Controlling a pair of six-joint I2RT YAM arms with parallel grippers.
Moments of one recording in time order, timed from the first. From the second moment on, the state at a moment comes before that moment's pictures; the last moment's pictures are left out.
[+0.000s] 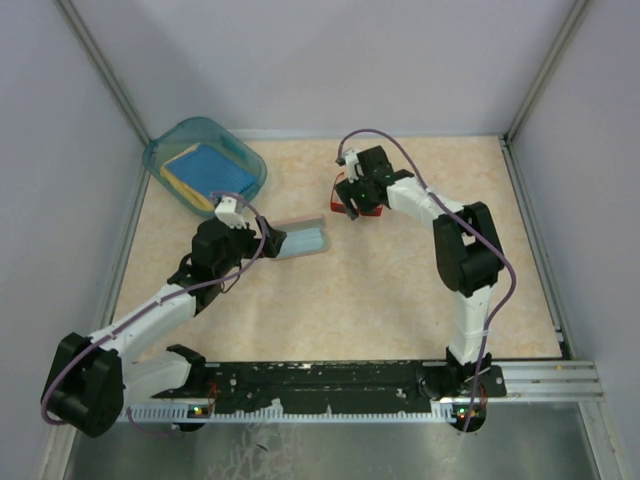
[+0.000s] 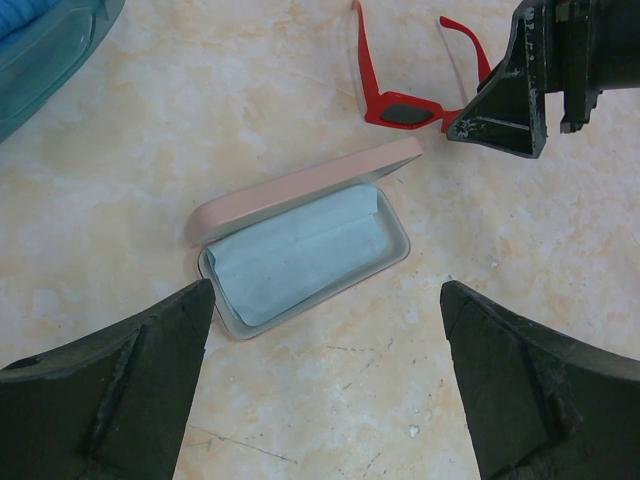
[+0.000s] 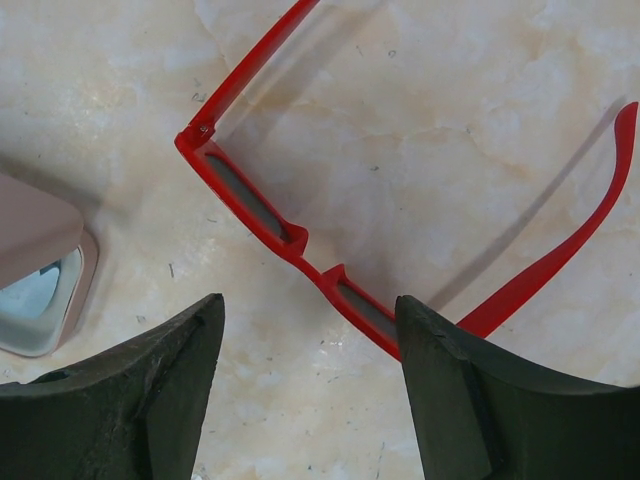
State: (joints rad) left arm -0.45 1.09 0.51 0.28 0.00 -0.40; right arm 0.43 2.00 1.51 -0.39 -0.09 -0.17
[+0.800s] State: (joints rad) left arm -0.45 1.10 0.53 0.28 0.00 -0.39; right arm 0.43 2.08 1.61 -0.41 -0.11 -0.19
